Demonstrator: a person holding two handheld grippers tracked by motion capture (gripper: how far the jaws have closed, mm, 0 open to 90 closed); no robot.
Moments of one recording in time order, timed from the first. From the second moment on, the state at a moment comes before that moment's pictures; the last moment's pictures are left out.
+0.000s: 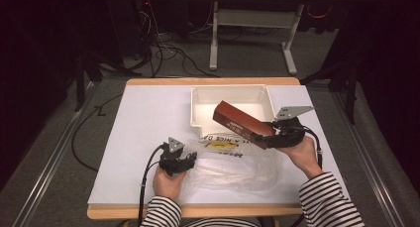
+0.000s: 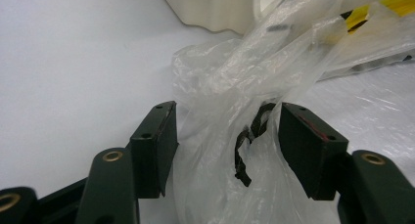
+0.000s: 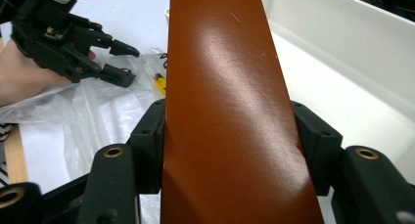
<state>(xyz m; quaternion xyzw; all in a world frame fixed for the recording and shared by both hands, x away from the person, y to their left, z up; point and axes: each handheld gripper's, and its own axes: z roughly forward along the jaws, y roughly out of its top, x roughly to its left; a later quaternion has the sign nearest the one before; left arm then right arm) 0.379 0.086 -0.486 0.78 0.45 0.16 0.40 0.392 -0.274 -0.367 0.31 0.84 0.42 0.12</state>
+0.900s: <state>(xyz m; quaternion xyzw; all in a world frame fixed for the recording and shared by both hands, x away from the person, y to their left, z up) 0.379 0.086 -0.486 0.78 0.45 0.16 0.40 0.439 -0.251 -0.360 0.33 0.85 0.40 0.14</state>
